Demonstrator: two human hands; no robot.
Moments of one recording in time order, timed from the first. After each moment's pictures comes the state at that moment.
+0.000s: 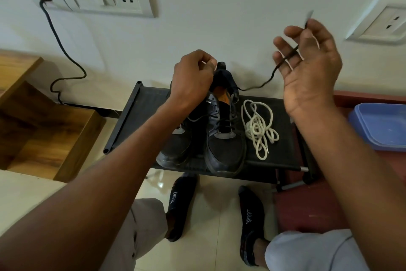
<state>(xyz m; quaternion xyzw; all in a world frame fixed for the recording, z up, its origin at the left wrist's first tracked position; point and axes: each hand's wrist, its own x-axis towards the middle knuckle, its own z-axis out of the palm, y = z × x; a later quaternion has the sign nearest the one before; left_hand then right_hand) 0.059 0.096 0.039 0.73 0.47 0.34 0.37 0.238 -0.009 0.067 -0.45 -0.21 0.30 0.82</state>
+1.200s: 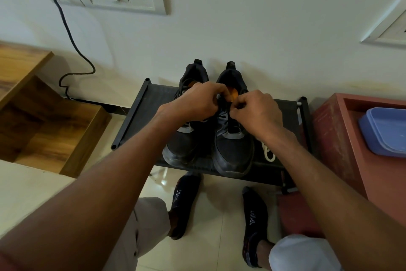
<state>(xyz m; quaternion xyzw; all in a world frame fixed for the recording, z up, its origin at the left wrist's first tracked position) 0.035 0.106 0.011 0.88 0.36 0.02 0.31 0.183 0.000 -0.005 -0.81 -0.53 0.13 0.21</state>
